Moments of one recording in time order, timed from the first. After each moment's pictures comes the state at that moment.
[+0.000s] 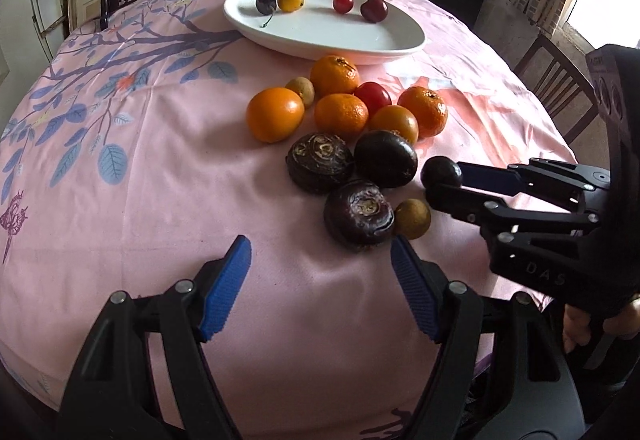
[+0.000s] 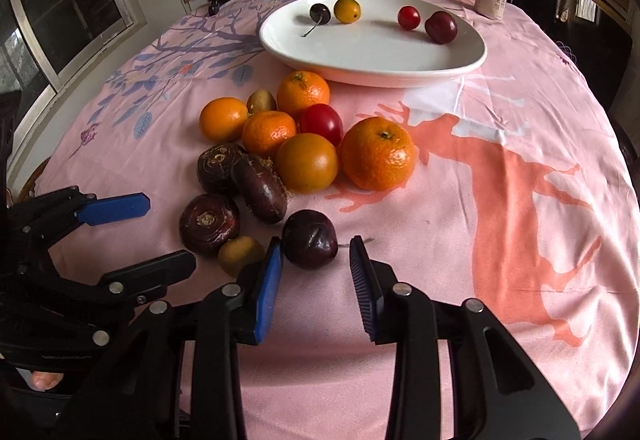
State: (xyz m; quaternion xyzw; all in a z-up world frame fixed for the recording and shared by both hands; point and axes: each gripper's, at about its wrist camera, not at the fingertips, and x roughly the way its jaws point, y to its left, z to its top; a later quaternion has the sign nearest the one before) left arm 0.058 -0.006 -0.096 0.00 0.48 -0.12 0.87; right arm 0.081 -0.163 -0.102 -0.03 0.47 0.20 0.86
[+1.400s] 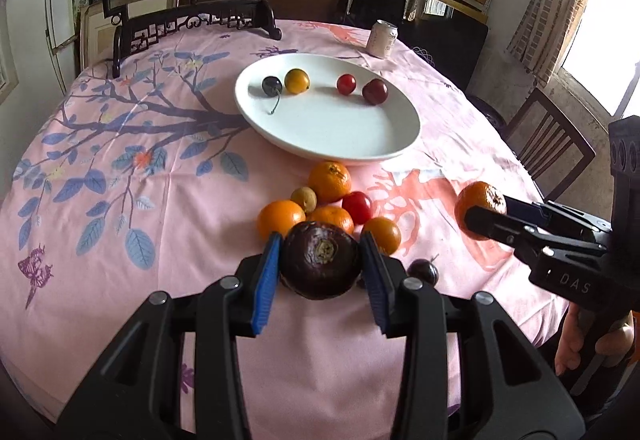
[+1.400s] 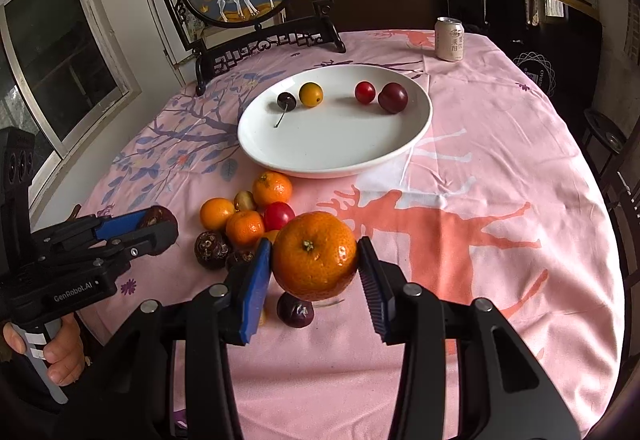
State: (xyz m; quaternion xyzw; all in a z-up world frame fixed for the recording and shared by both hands) left arm 0.085 0.002 -0.031 -0.04 0.41 -0.11 0.90; right arm 0.088 -0.202 -0.046 0.04 0.40 0.18 0.90
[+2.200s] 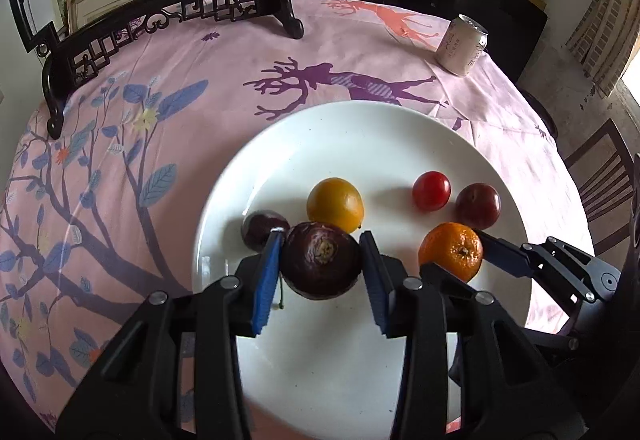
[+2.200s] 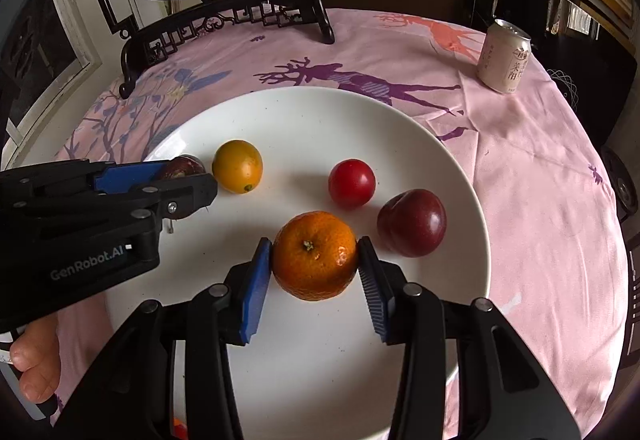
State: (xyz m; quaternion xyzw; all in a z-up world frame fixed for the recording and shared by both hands) left arm 0.344 -0.017 -0.059 -0.03 0.49 -0.06 0.87; right arm 0.317 -0.158 -0.083 -0.03 0.46 0.17 0.87
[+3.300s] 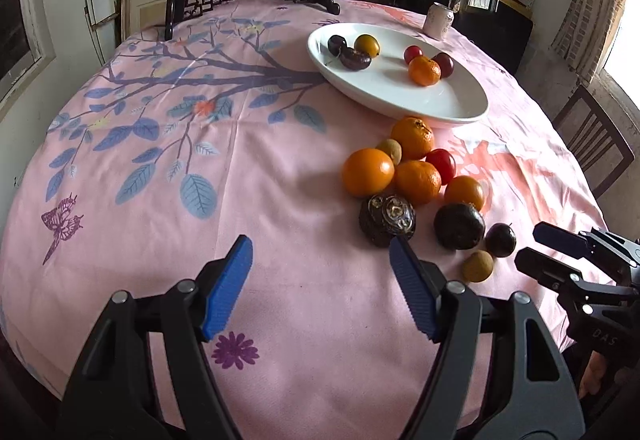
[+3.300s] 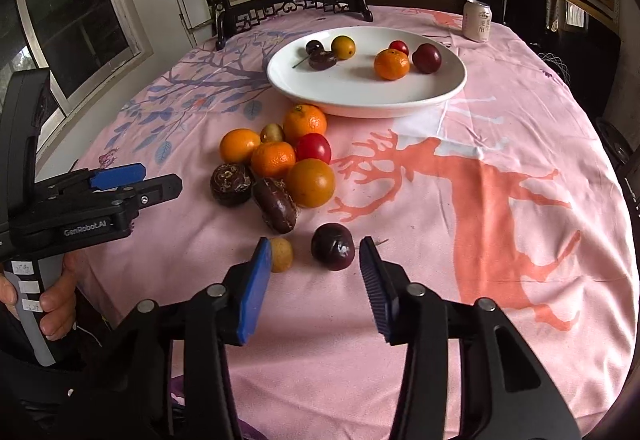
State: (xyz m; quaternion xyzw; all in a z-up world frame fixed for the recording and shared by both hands) left arm 0.065 0.043 -0.074 -0.04 0.44 -0.04 0.90; right arm 0.056 -0.171 -0.085 -0.02 0.42 0.20 0.88
